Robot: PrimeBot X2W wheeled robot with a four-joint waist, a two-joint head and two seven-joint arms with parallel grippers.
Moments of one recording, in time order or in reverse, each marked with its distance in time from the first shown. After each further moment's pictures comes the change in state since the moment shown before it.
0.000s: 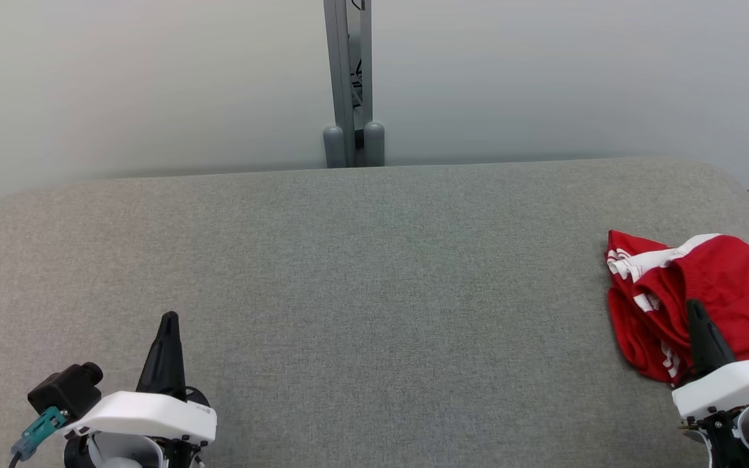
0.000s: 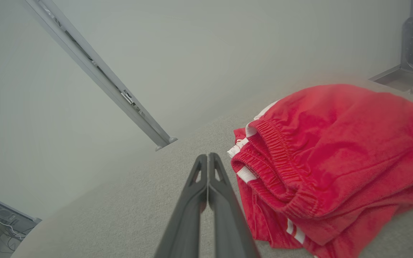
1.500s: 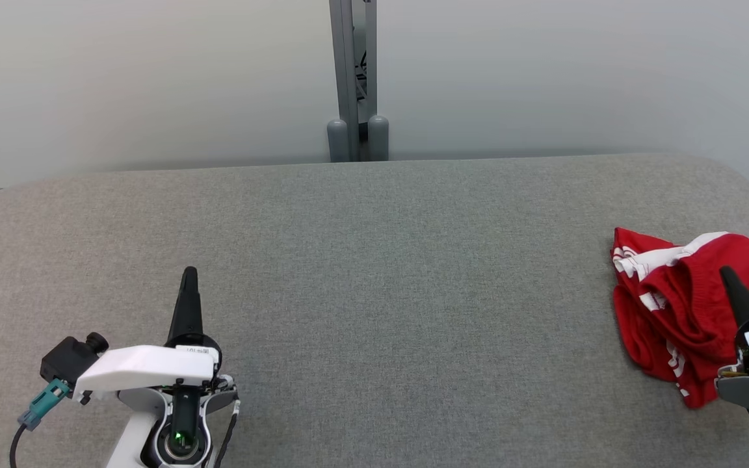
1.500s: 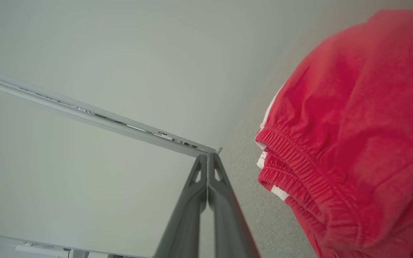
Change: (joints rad) left arm -0.157 -0.084 -0.007 0.114 -0.494 -0.133 -0.006; right arm -0.180 -0.051 -0.146 0.183 0.553 0.000 0.208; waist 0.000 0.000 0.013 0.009
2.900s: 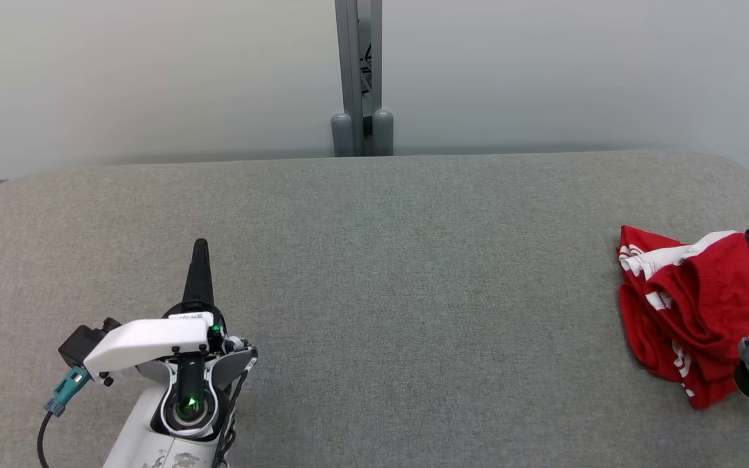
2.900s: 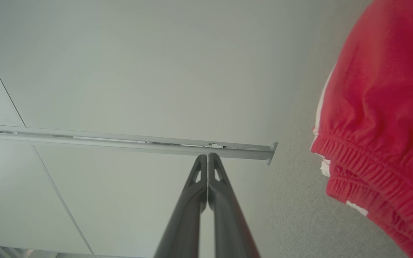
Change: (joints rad) left arm -0.092 -0.053 -0.004 0.069 -0.295 -0.082 -0.002; right arm -0.112 -0.037 -0.072 0.107 0.349 0.000 0.115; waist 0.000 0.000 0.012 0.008
